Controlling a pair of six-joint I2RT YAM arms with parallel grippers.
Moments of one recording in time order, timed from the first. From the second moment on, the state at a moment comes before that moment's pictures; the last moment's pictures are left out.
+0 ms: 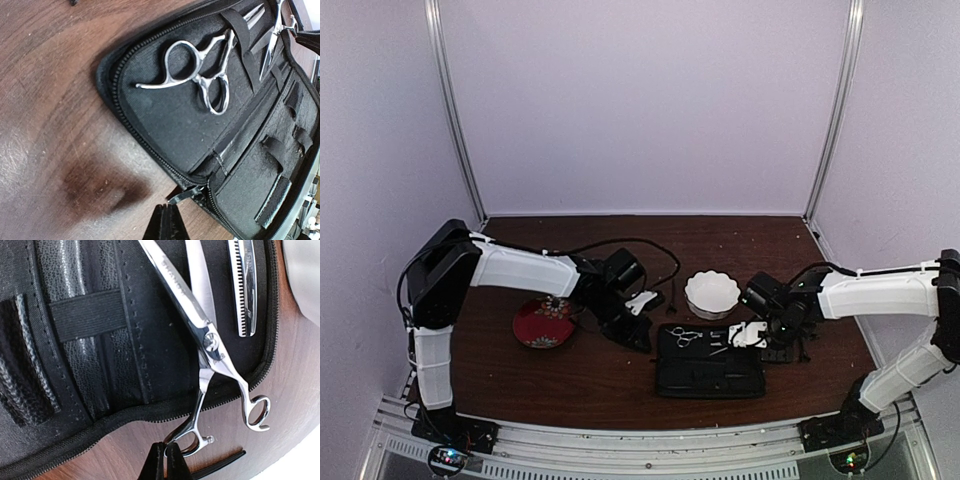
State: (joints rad) left arm -0.92 2.03 1.35 -0.48 0.45 -0.33; right arm 0.77 1.41 0.76 -0.76 0.22 -0.61
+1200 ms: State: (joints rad) left arm -0.92 1.76 1.35 -0.37 0.38 -0.10; right arm 0.80 1.16 0.77 -0.88 0.10 -0.53
